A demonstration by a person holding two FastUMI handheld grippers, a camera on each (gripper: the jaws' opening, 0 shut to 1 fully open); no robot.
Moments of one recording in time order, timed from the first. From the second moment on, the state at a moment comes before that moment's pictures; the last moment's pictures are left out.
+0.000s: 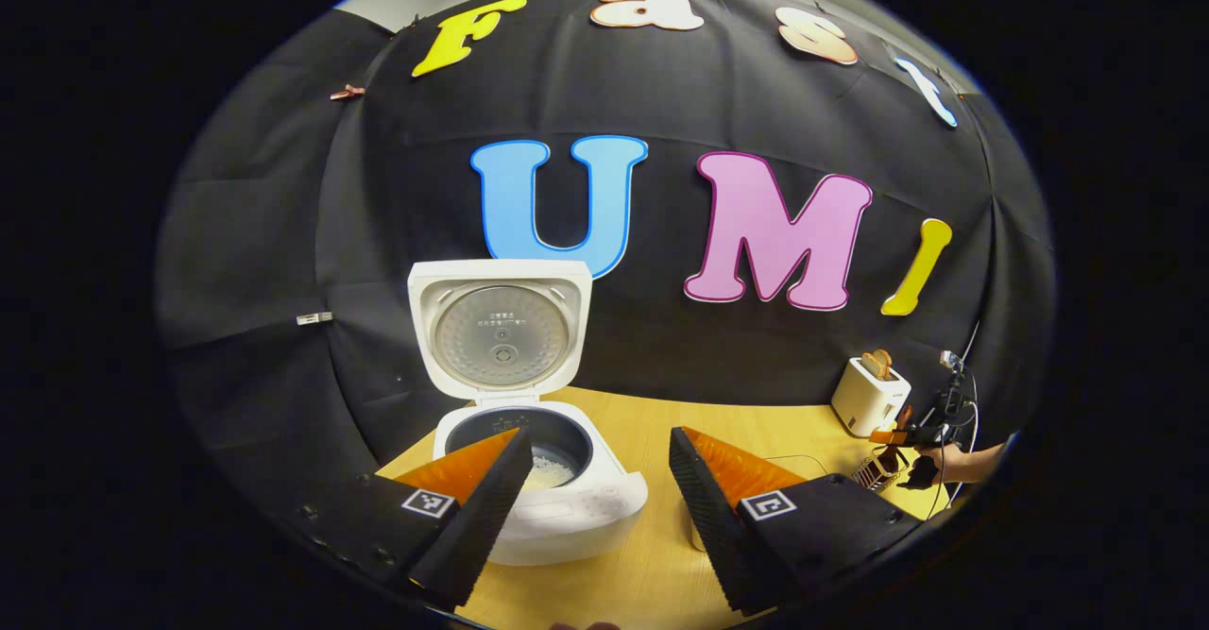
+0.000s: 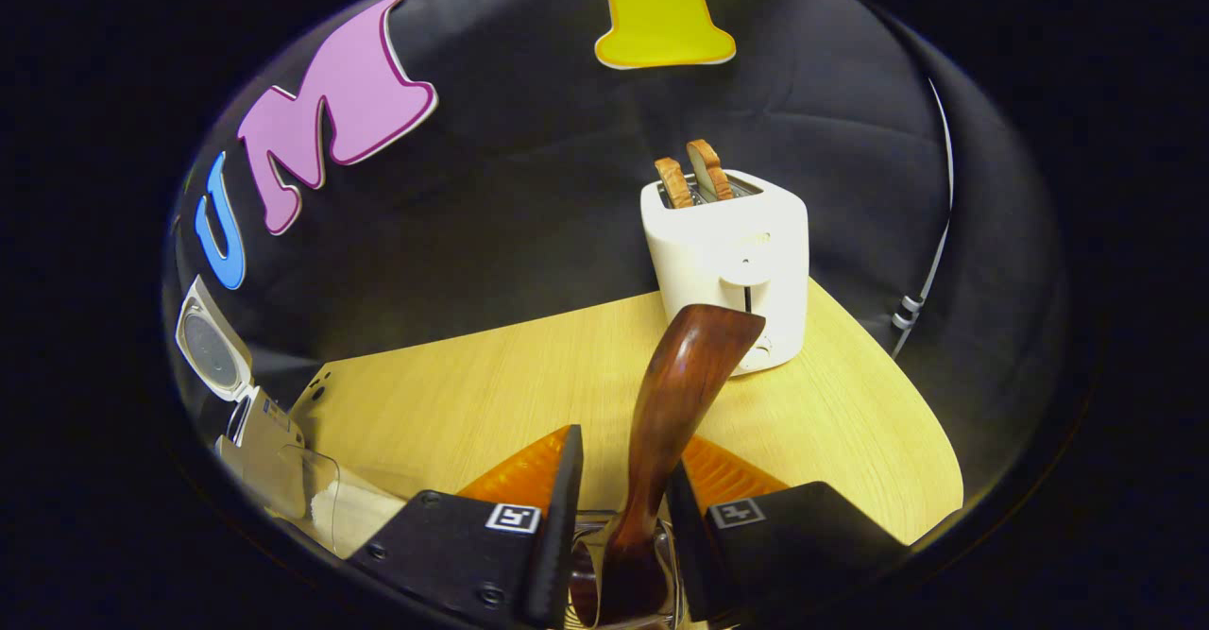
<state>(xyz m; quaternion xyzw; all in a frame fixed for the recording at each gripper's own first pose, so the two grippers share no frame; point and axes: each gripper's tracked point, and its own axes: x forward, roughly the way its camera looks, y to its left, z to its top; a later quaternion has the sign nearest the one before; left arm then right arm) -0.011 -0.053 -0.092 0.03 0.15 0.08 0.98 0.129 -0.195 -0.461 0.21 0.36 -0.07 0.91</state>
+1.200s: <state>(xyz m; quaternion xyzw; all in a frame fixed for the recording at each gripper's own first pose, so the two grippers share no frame) -0.031 -0.021 -0.071 0.01 0.11 0.06 0.99 0.134 -0.185 -0.280 0.23 0.21 -0.07 0.95</state>
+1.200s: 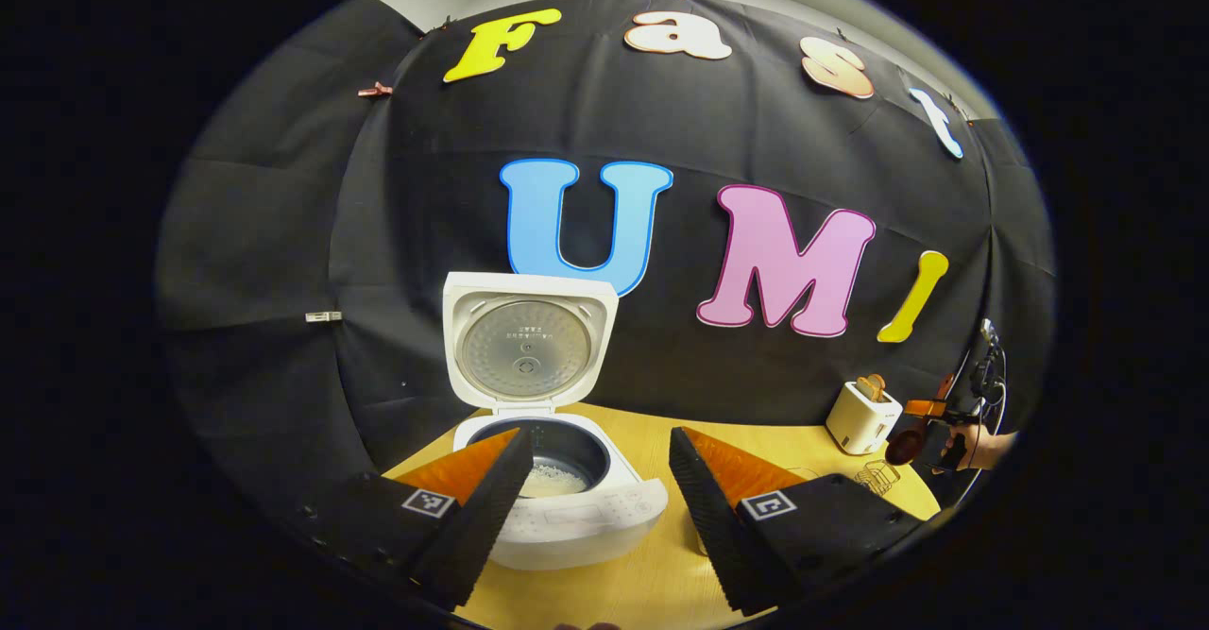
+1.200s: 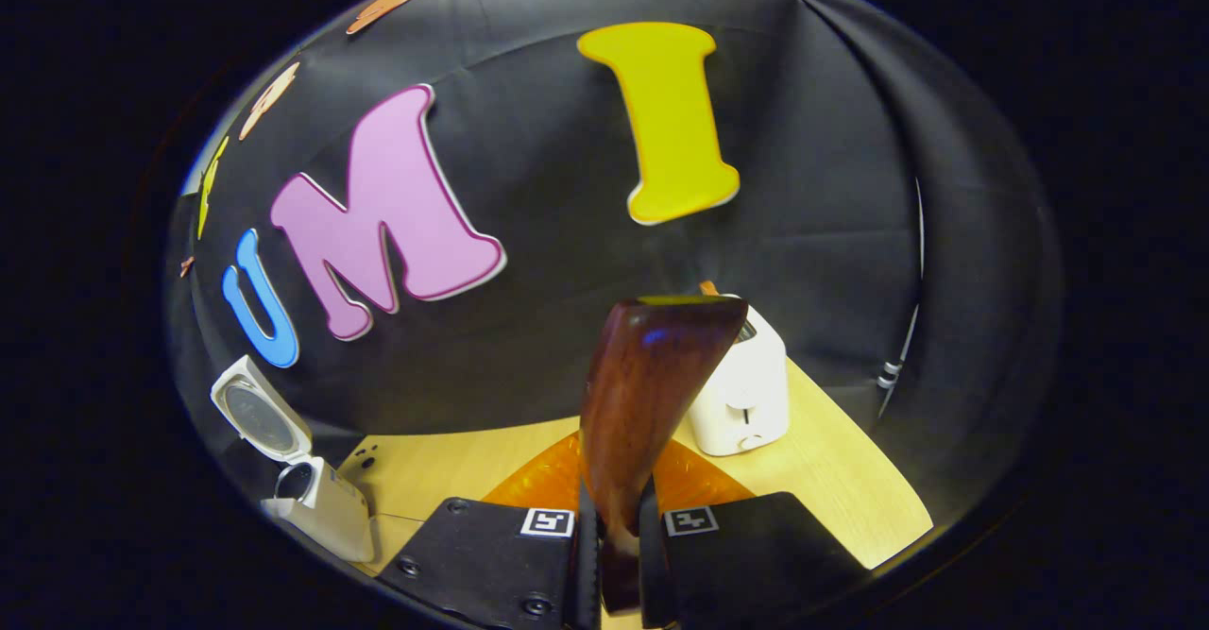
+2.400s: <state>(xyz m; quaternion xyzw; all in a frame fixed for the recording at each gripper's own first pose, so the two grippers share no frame) -0.026 0.035 -0.085 0.02 0.13 0.04 0.99 0.111 0.087 -0.375 -0.02 0.29 0.13 0.95</state>
